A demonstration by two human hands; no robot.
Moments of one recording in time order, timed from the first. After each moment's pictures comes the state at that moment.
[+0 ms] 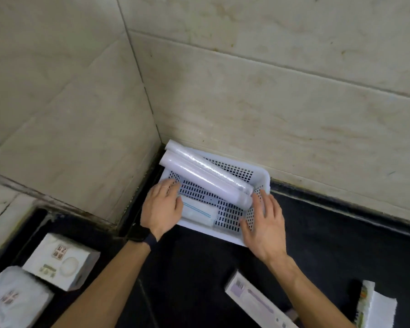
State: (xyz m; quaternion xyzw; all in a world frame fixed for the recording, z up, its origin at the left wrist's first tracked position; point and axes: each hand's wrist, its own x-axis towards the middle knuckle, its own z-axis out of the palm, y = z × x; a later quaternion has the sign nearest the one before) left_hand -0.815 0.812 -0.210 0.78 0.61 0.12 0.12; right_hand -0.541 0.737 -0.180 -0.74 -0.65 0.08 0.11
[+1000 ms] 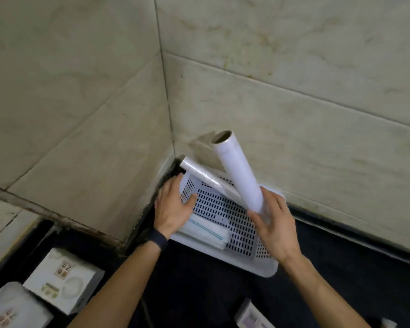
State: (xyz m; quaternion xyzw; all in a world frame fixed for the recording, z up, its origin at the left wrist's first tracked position) left_hand -0.784 0.862 -0.179 0.65 0.64 0.24 0.33; right_hand -0.540 0.763 -0.137 -0.73 -0.59 0.19 0.29
